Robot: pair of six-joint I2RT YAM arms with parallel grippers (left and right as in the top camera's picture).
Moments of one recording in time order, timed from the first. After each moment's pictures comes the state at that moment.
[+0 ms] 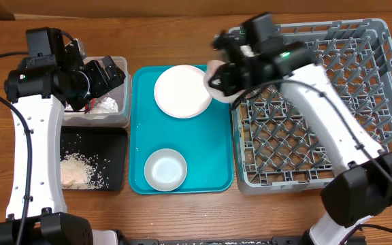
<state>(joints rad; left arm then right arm) 0.15 1.58 1.57 -1.07 0.32 -0.37 0.32 1.85 1.75 -1.00 -0.67 -0.01</state>
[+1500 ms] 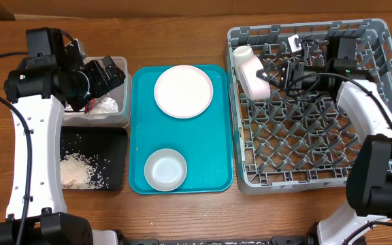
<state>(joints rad) 0.15 1.58 1.57 -1.07 0.32 -0.37 -0.08 1.86 1.33 -0.40 -1.43 0.14</state>
